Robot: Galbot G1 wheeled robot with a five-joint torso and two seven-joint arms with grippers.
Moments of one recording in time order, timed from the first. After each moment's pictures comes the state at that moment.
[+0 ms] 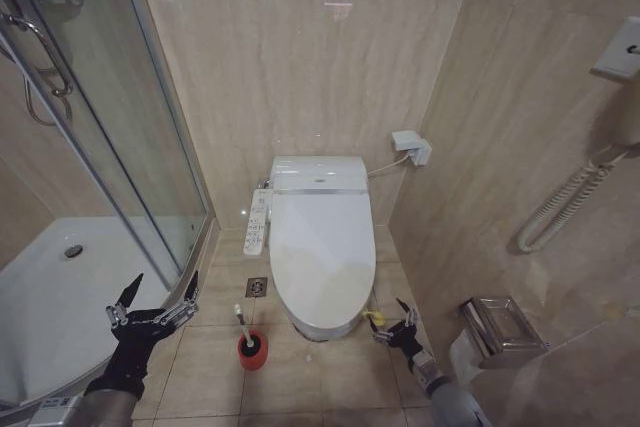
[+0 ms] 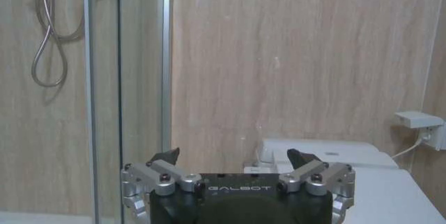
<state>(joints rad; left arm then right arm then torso) 1.85 -1.18 -0.71 -2.44 -0.43 0.00 -0.18 -1.24 1.21 0.35 1.34 -0.08 0.25 -0.02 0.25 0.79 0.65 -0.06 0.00</state>
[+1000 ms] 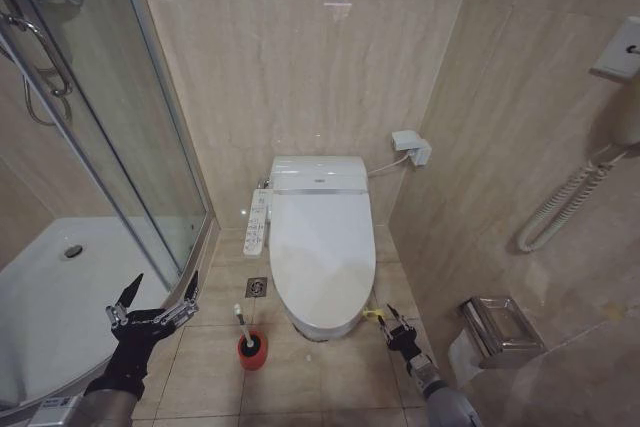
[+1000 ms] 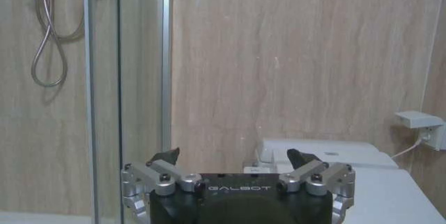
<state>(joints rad) 1.85 -1.18 -0.71 -2.44 -0.43 0.00 -0.18 -1.24 1.26 0.38 1.28 -0.12 0.28 -0.01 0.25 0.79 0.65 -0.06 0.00</state>
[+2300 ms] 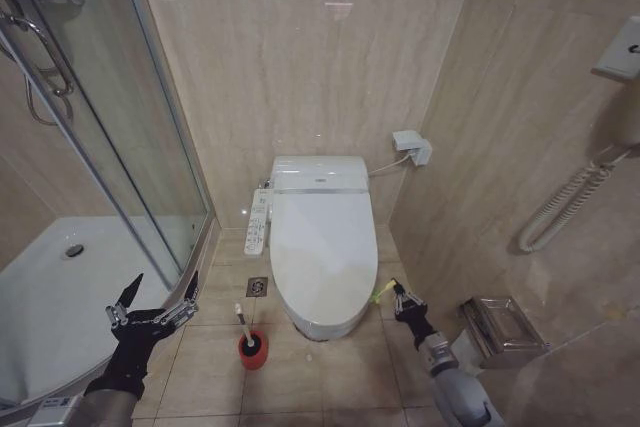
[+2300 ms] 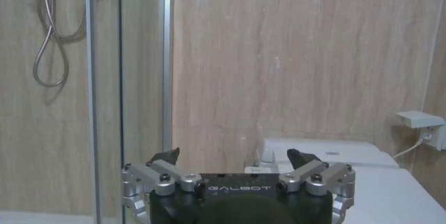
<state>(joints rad) 1.85 -1.18 -0.71 -2.44 -0.43 0.00 -0.18 -1.29 1.25 0.47 1.55 0.04 0.24 0.01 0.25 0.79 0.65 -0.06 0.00</state>
